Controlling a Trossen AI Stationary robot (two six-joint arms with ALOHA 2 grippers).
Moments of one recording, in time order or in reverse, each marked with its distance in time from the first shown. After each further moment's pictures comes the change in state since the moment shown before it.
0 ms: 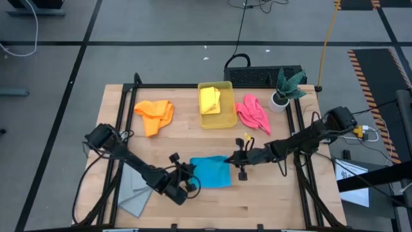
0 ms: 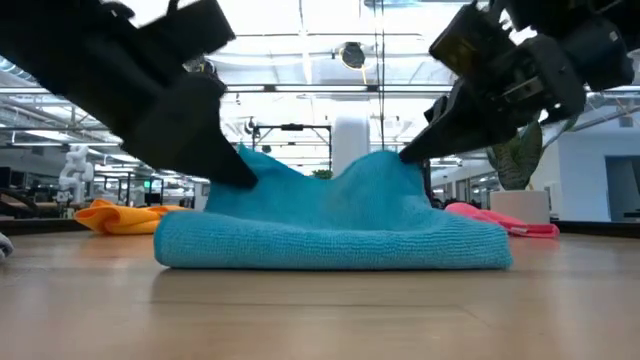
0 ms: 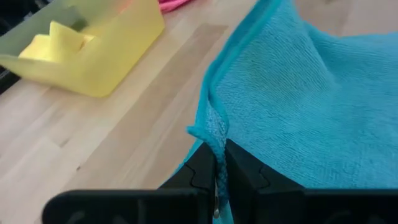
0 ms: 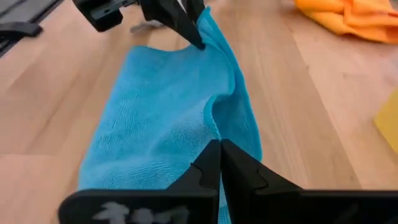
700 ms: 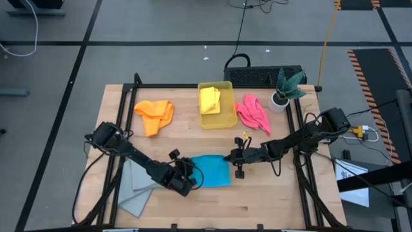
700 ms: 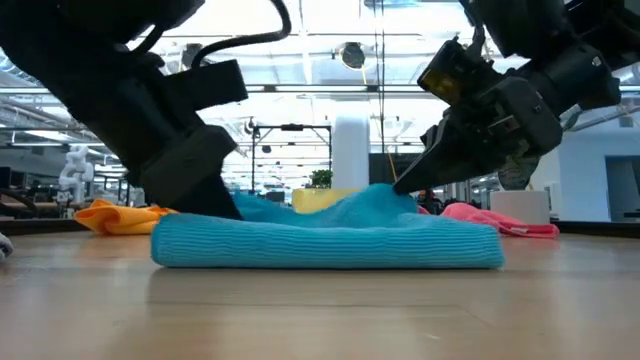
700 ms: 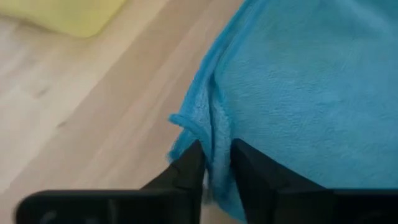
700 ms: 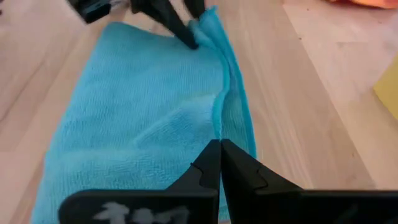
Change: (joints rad) left arm 0.084 0.011 0.000 -0.124 0.193 -0.107; right arm -0.037 0.087 0.000 0.032 -0.001 0.041
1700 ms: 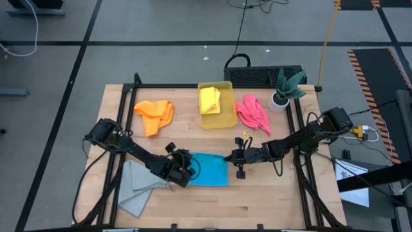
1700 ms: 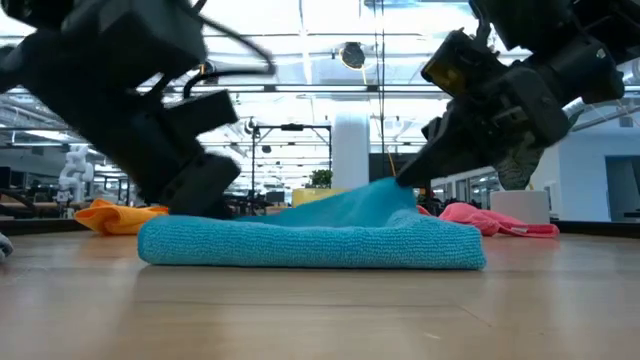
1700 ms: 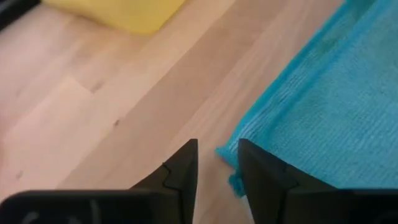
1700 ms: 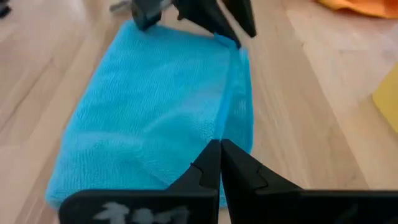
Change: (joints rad) left arm 0.066 -0.032 -0.132 0.098 -0.074 -0.039; right arm 0.008 -0.031 -0.001 -0.020 0.001 -0.027
